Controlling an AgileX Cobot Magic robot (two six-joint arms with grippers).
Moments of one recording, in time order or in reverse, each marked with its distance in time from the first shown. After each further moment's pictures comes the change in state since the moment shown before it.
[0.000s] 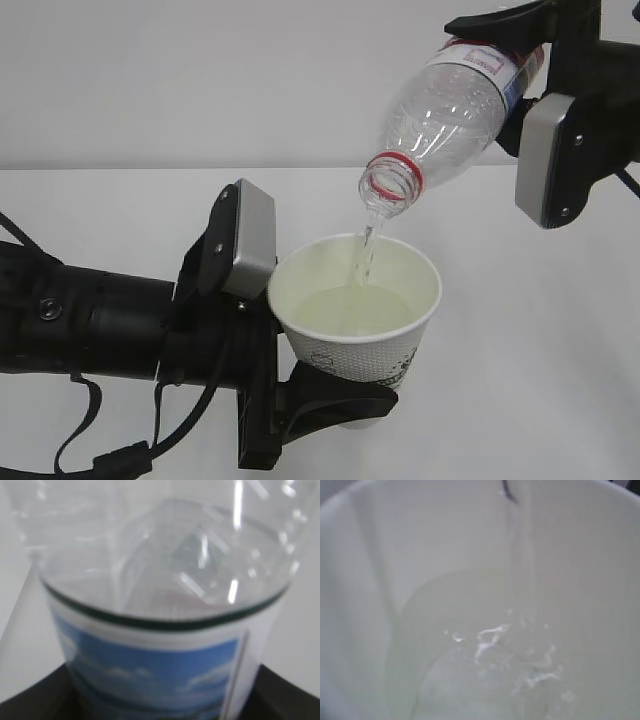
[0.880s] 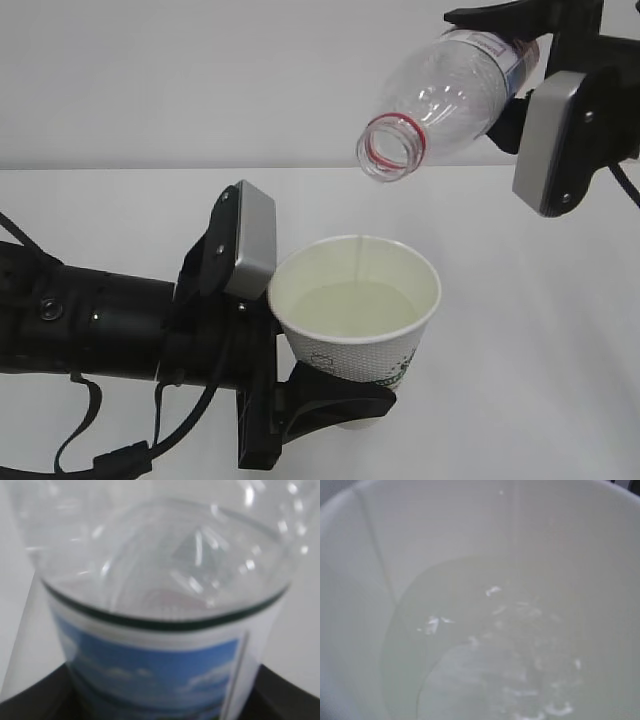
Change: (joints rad) left arm 0.000 0.000 0.000 0.000 0.010 0.000; right arm 0.000 0.000 -0.002 0.002 -0.041 0.140
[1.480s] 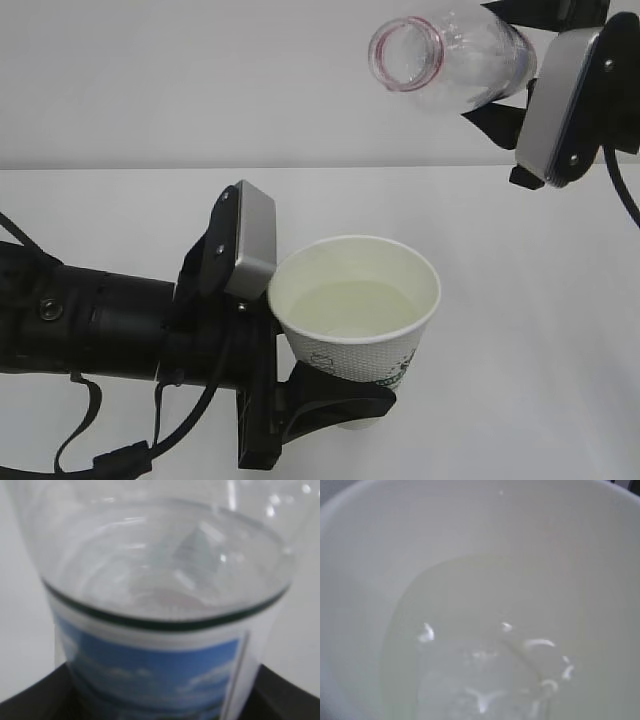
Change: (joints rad) left arm 0.000 0.000 0.000 0.002 0.000 0.000; right arm 0.000 0.000 0.000 0.002 -0.004 0.292
